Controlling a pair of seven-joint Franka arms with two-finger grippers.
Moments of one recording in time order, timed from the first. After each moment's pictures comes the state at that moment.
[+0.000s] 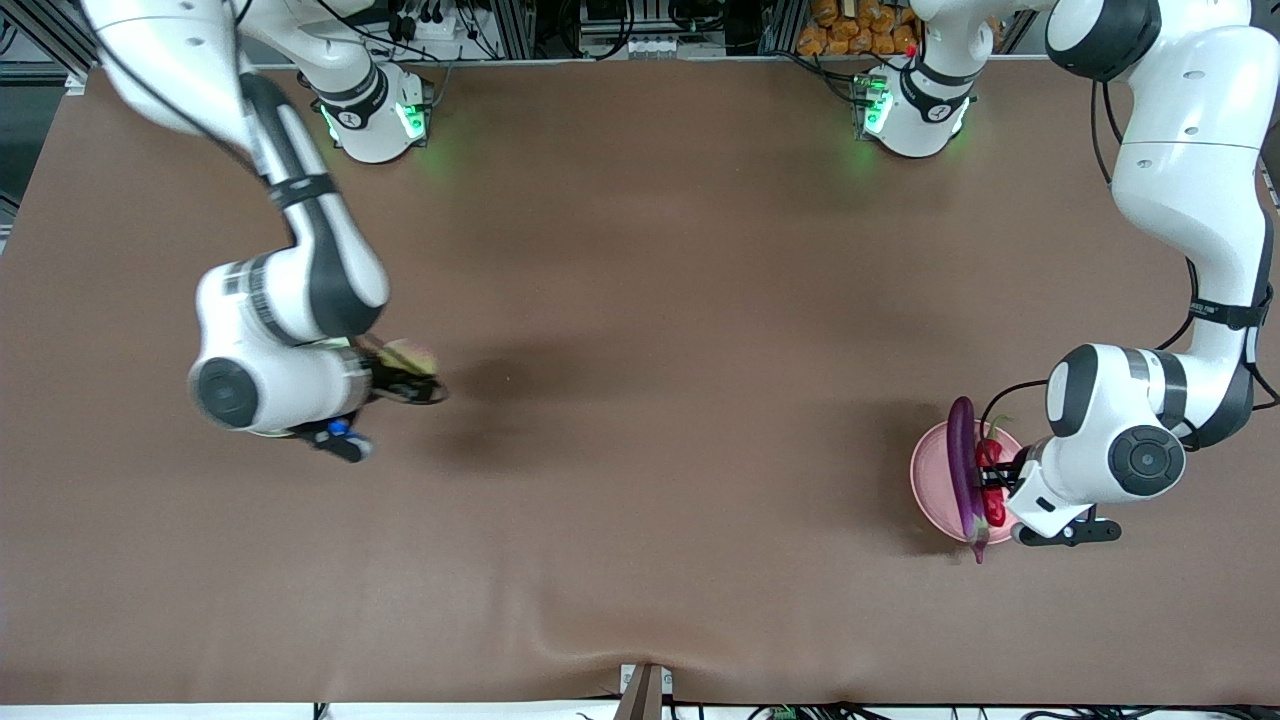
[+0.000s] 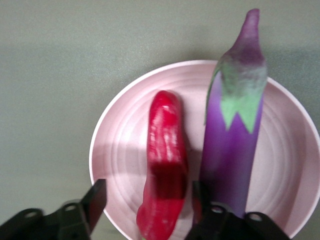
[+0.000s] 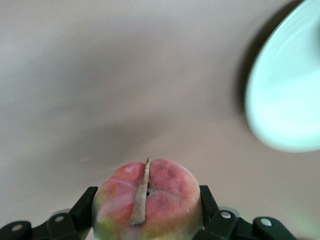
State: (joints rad) left arm 0.20 0.80 -0.29 -1.41 0.37 2.06 -0.26; right arm 0.18 0.49 -0.02 -1.64 0.15 1.76 0.44
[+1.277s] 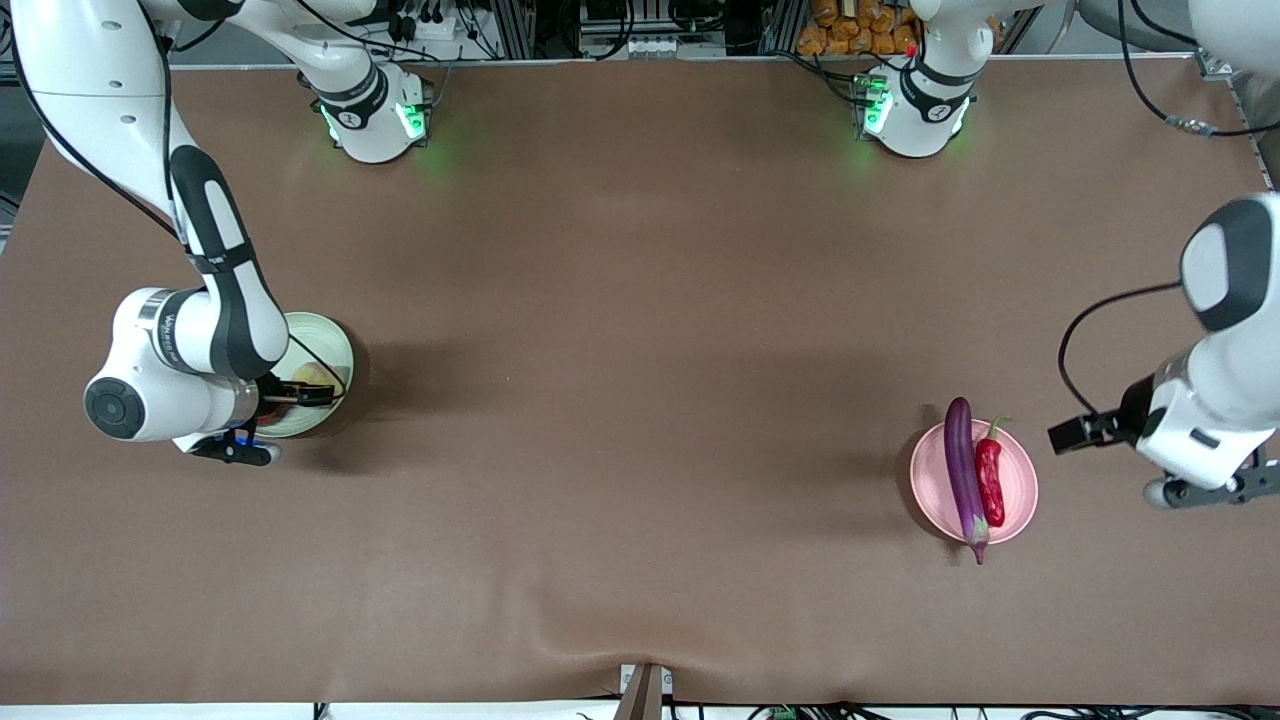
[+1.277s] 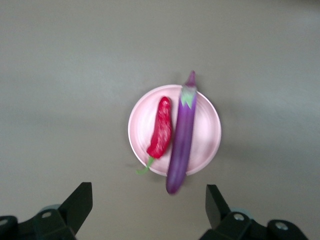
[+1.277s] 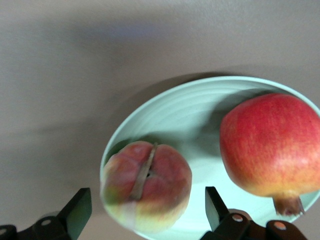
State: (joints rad) left arm 0.20 0.42 -0.31 -1.38 0.18 1.79 -0.26; right arm 0.04 0.55 -0.11 -1.78 0.09 1.95 0.04
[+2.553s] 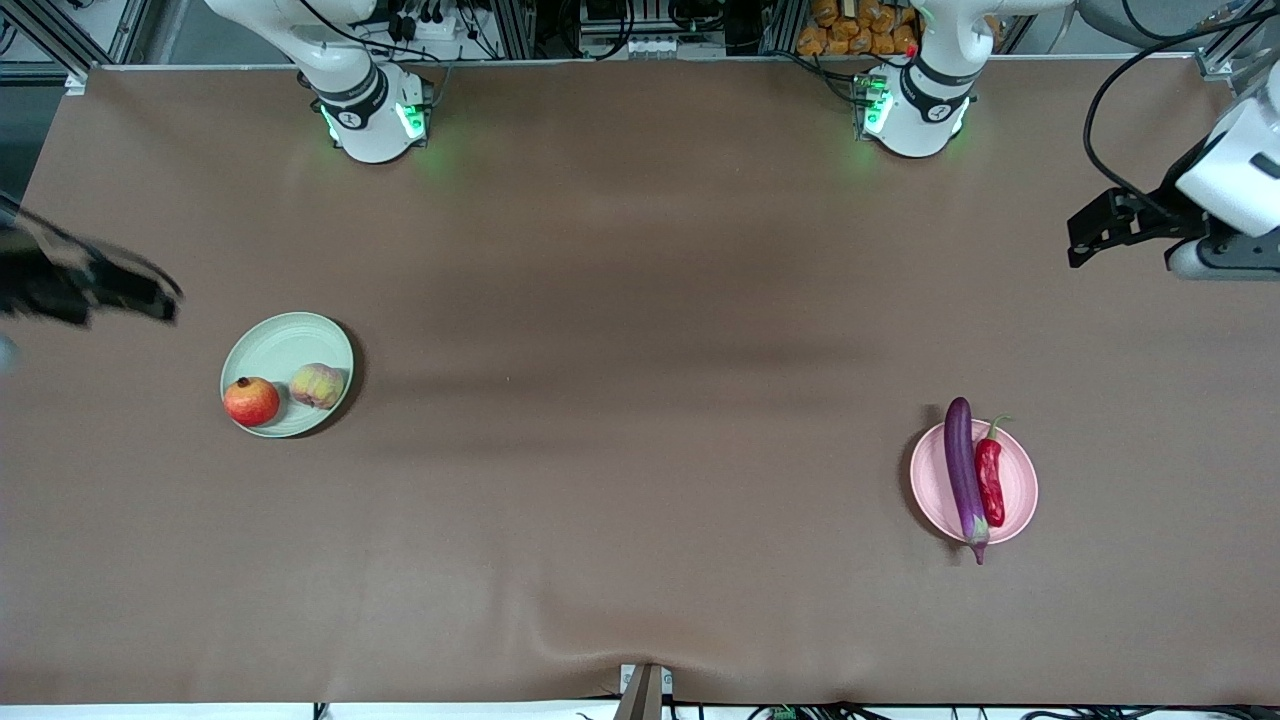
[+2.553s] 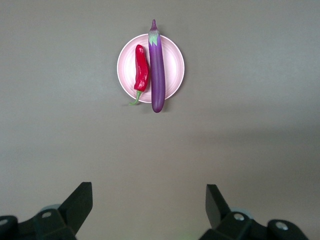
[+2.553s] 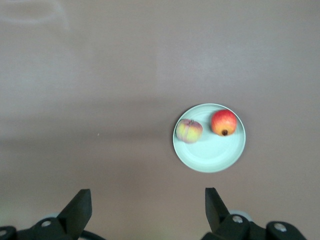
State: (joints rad) left arm -0.02 0.00 -0.09 -1.52 0.03 1.53 -0.05; right arm -0.03 0.25 0.05 -1.06 0.09 1.25 0.04
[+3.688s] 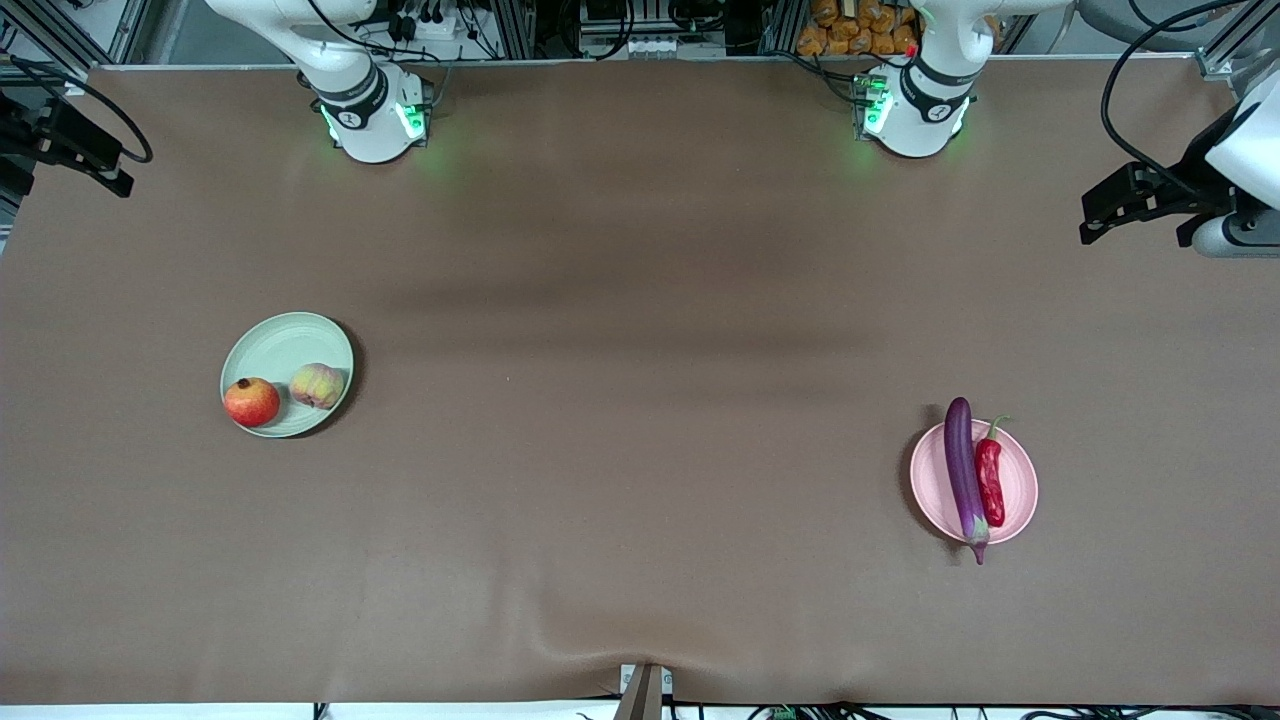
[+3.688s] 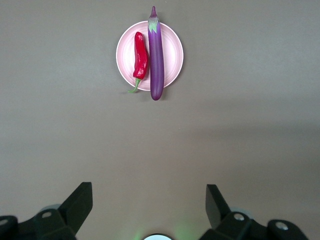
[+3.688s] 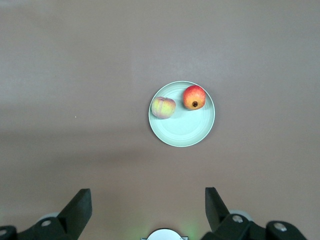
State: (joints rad) left arm -0.01 0.00 -0.09 -1.49 0.01 1.45 -0.05; right arm -0.04 -0.07 0.05 -1.43 -0.01 1.34 0.04
